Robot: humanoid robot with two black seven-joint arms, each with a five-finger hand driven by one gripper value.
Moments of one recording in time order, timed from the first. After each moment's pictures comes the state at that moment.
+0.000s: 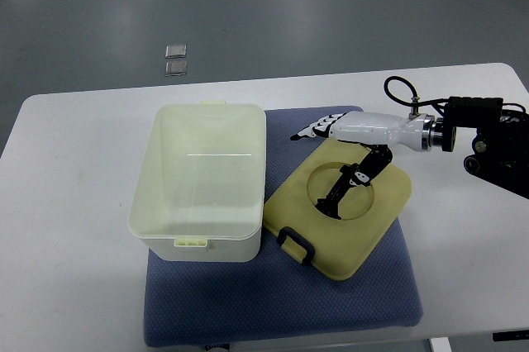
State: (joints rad) left arm 0.00 0.00 -0.02 -0.18 0.01 -0.02 0.05; right arm 0.96 -0.56 0.18 1.05 -1.50 0.06 0.61
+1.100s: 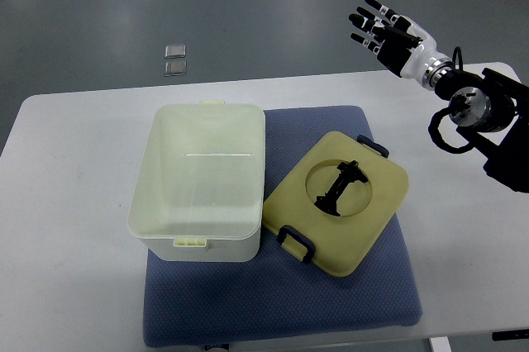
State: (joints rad) left arm 0.00 0.00 -0.02 -0.19 0.01 -0.02 0.05; right arm 0.95 -0.28 0.50 0.65 0.25 0.18 0.18
